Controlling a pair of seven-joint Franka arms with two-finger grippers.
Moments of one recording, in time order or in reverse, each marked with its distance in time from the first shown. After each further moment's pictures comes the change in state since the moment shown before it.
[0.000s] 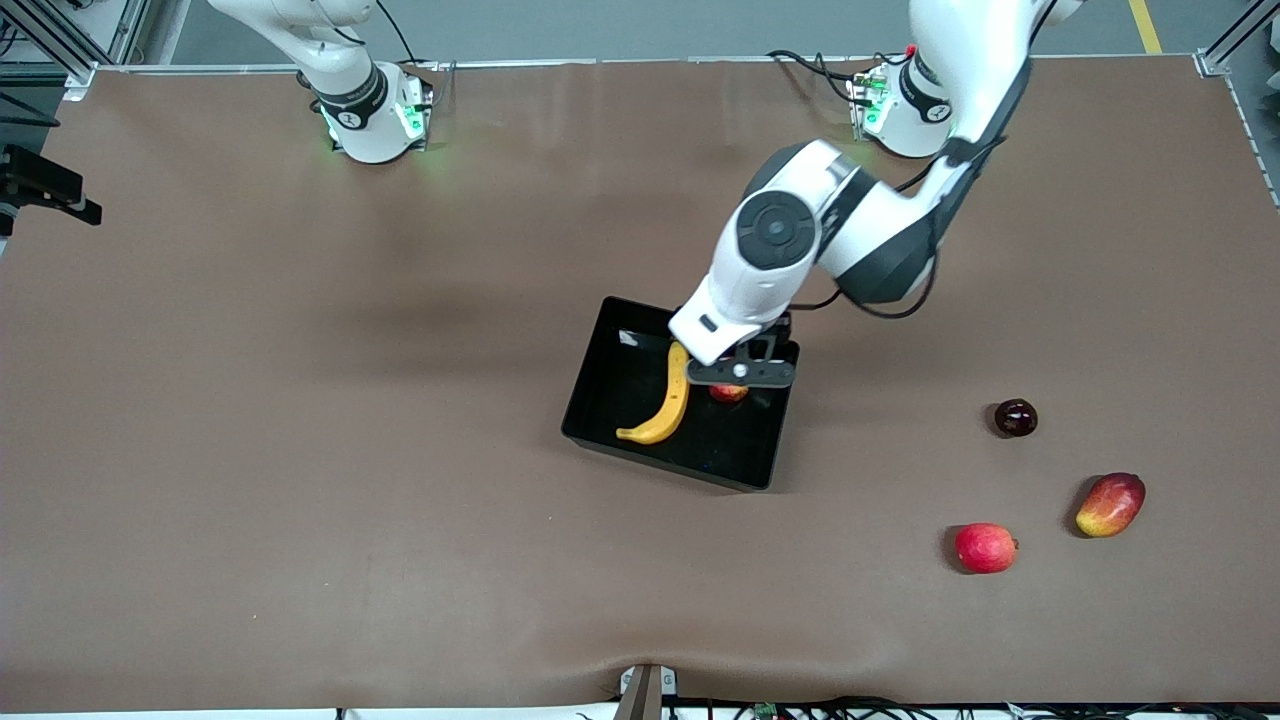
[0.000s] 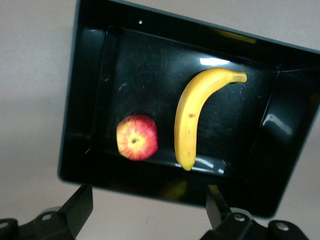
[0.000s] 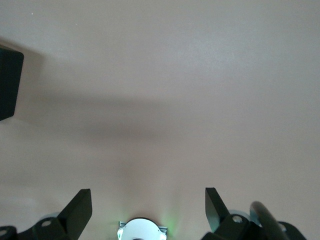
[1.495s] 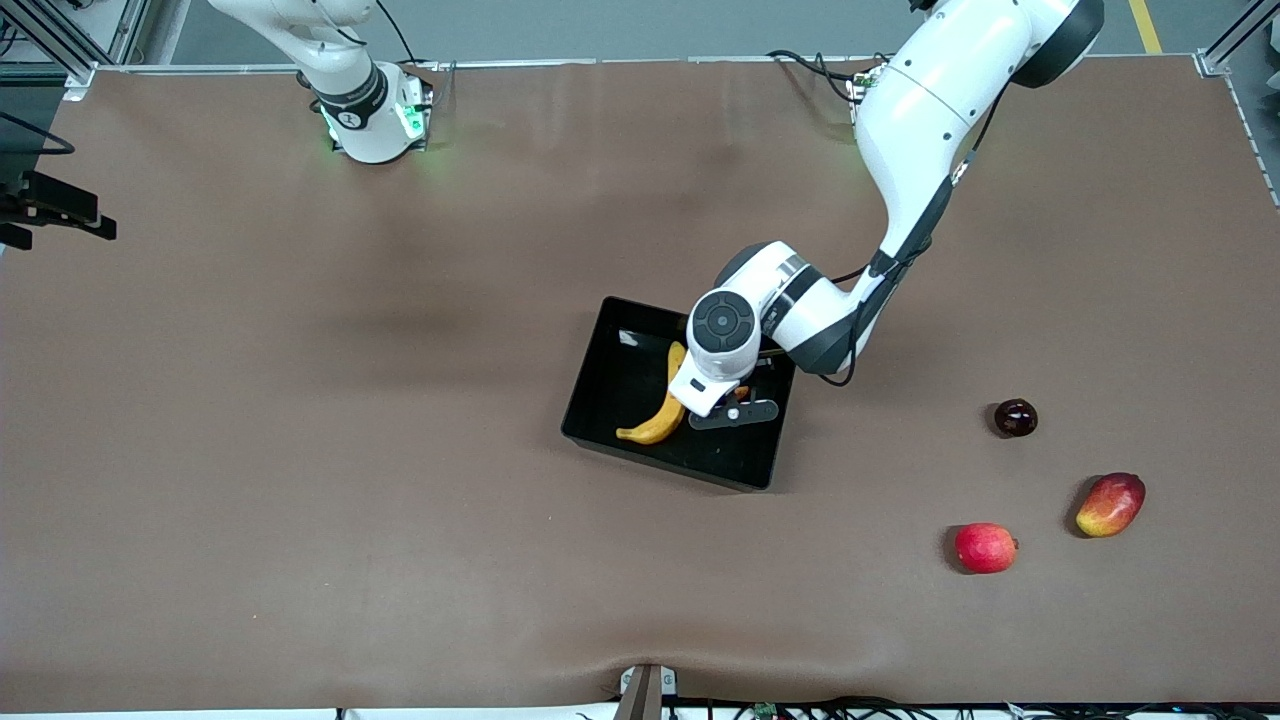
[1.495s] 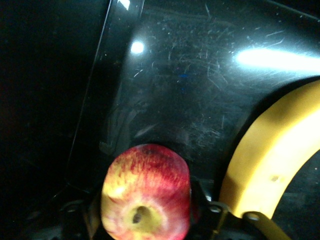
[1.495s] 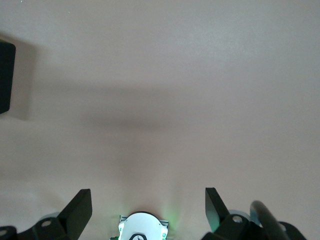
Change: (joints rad) left arm -0.002 0.225 0.012 -0.034 0.149 0.128 -0.238; right arm -0.008 0.038 -0.001 -0.004 0.000 -0.012 0.000
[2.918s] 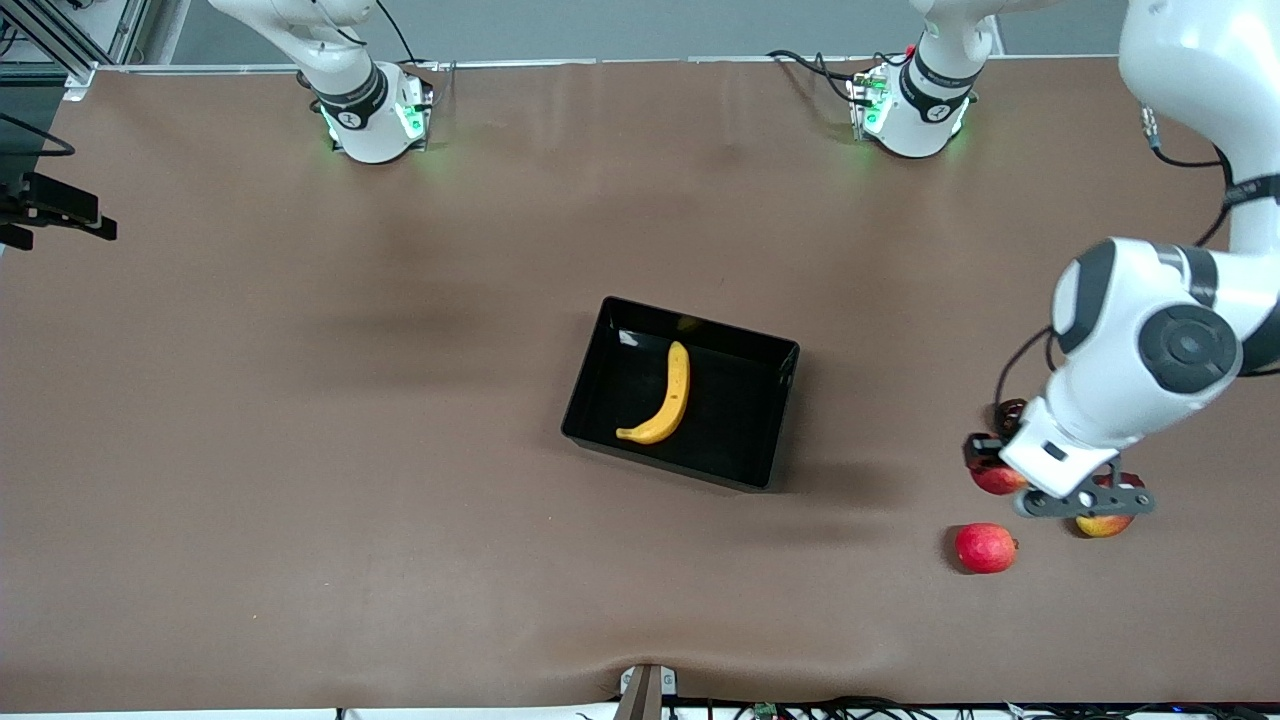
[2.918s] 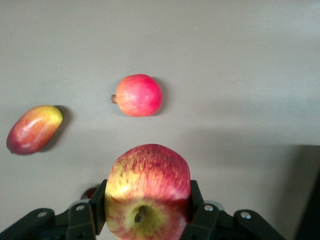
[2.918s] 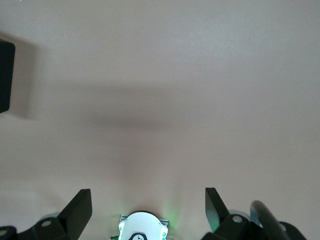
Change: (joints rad) left arm 0.536 -0.223 0.008 0.054 0.007 -0.043 0.685; right arm -0.001 0.001 0.001 0.000 0.000 -0.002 0.000
